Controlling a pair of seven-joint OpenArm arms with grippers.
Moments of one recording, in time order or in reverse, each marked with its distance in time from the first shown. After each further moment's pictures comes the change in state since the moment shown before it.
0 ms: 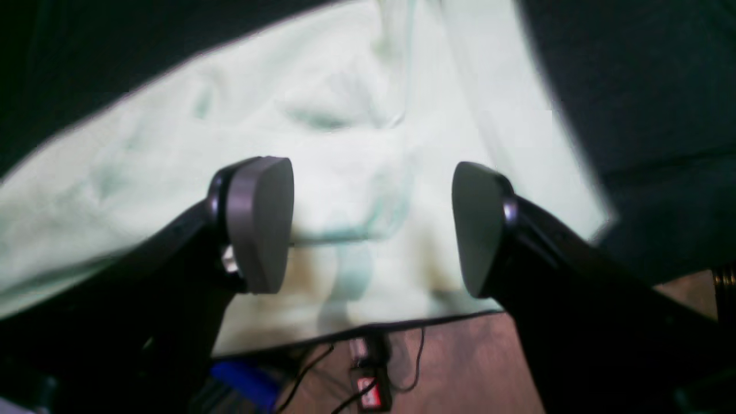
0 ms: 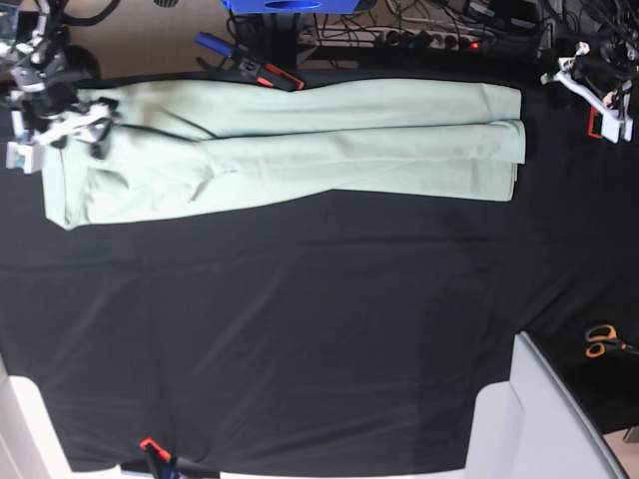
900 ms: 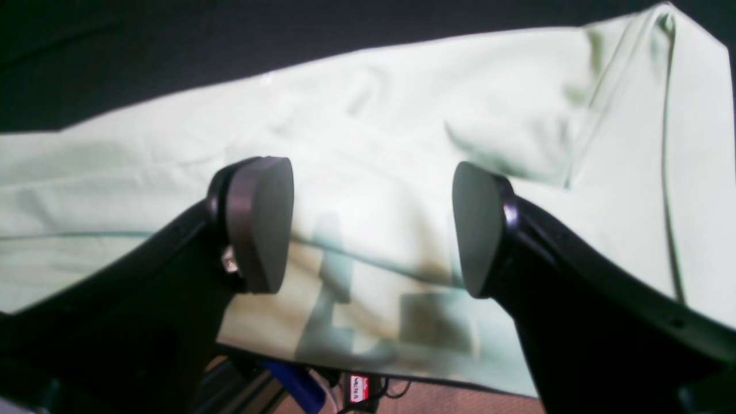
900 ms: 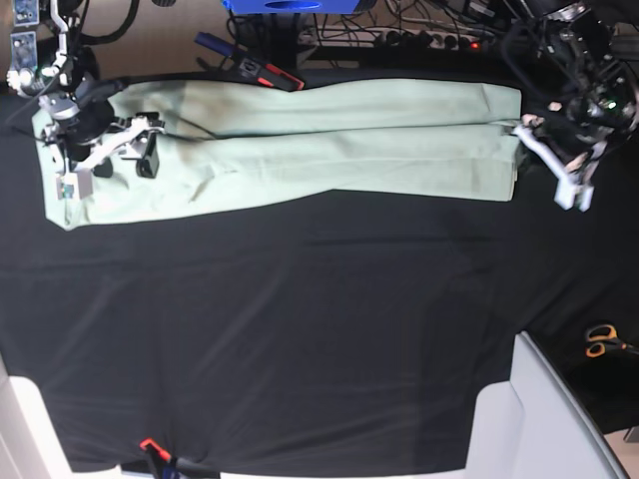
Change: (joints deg) left arm -11.1 6.1 4.3 5.1 13.0 -0.6 3.0; right arm 4.2 5.4 -11.5 -0.4 0.0 0.2 -0.2
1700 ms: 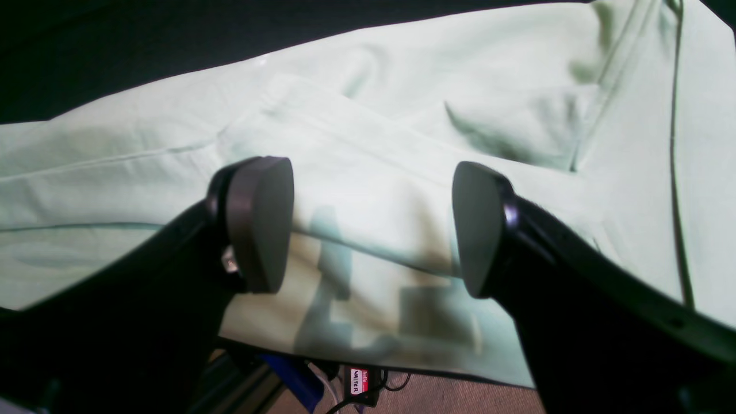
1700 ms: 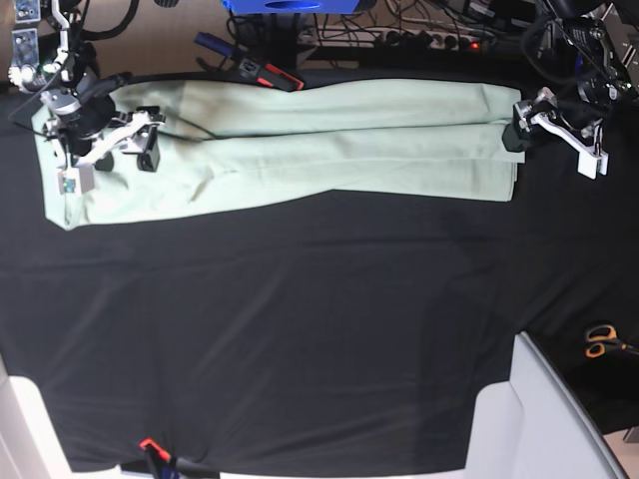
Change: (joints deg) left arm -0.2 -4.8 0.5 -15.8 -16.2 0.6 -2.4; right arm -0.3 0.0 -0.2 -0.6 0.0 0.0 0.0
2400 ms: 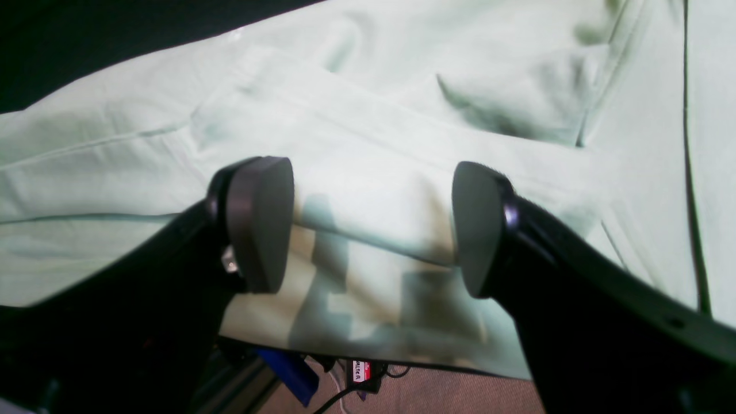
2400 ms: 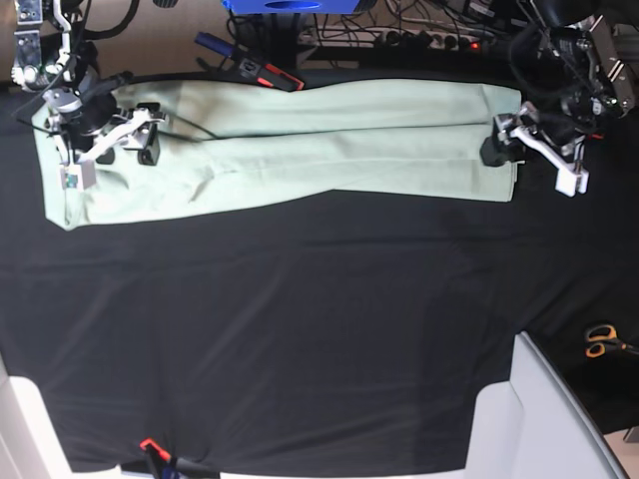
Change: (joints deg) left arm -2.0 2.2 5.3 0.5 -0.5 0.2 -1.2; right arm 0.4 0.0 0.0 -2.7 0.0 0.0 0.0
